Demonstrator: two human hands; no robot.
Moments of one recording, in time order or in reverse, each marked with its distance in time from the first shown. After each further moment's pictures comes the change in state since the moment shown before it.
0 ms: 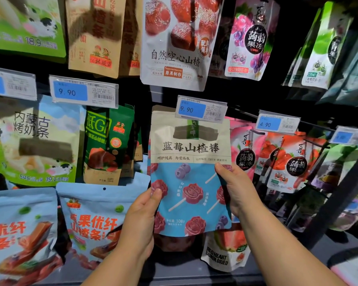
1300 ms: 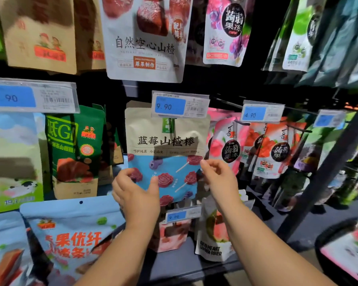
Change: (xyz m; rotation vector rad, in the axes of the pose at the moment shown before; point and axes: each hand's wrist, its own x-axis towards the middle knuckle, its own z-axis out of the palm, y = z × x) left_hand 0.068 -0.013 0.020 0.920 0.390 0.472; right_hand 0.027 0.032 -0.009 -0.453 0.330 -0.117
